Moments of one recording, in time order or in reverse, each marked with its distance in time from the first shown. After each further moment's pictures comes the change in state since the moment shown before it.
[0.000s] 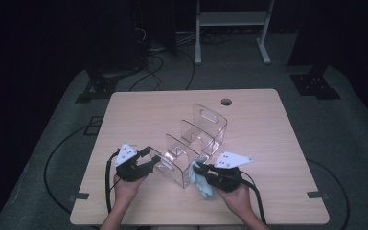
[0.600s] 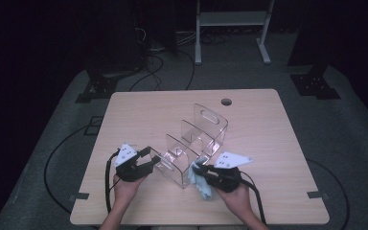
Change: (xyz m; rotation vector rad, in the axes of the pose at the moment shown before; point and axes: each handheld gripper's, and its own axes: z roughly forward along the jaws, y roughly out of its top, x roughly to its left) left arm 0.001 0.000 0.000 -0.003 -0.005 0.004; right arm 0.001 -0.001 0.001 0.001 0.024 0.010
